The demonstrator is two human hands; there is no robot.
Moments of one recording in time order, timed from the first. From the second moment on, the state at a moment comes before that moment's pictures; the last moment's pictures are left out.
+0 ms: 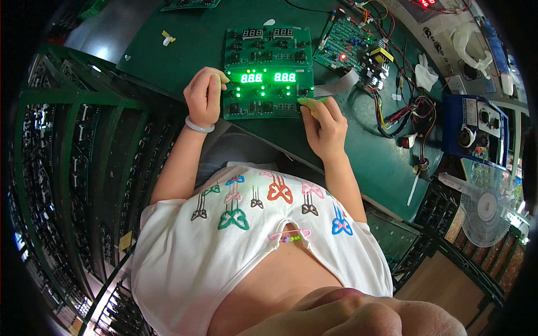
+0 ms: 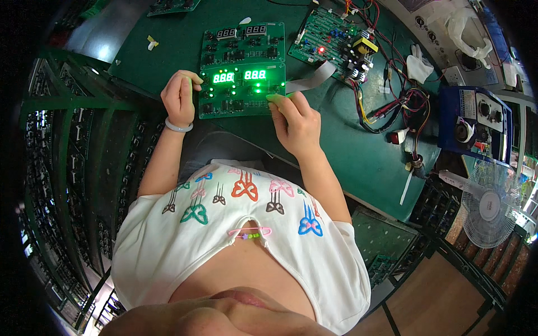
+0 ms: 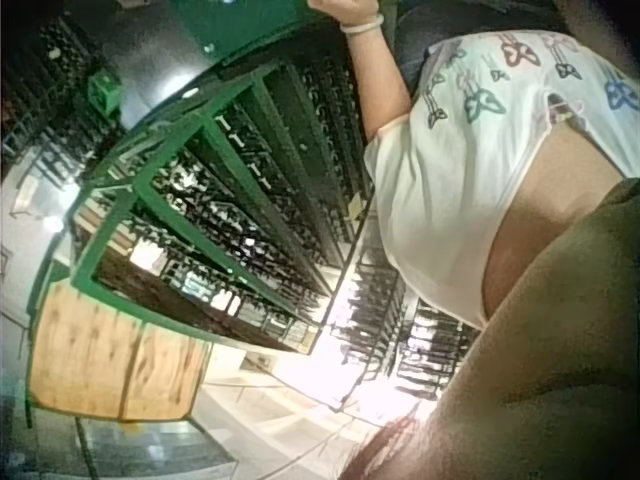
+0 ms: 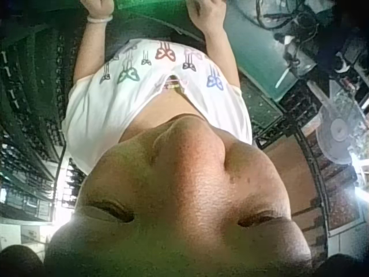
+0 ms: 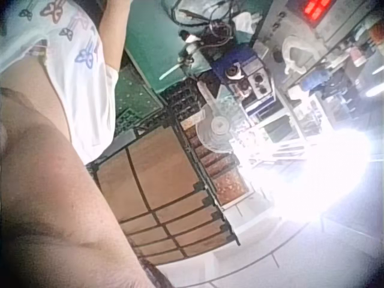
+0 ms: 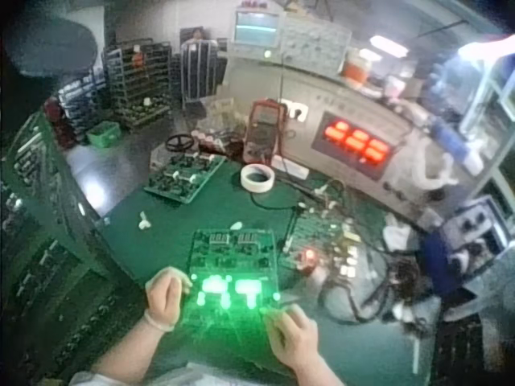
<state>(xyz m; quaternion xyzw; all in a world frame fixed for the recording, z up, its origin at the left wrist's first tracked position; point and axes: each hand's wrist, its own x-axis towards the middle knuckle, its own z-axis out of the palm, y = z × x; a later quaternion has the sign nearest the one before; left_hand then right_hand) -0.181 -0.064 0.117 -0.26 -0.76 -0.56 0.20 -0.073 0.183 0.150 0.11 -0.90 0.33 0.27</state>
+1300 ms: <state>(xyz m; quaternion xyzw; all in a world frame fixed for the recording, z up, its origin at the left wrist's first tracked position) -0.182 -0.061 0.114 -0.28 -0.75 -0.55 0.23 -0.073 0.183 0.152 0.10 -0.90 0.35 0.25</state>
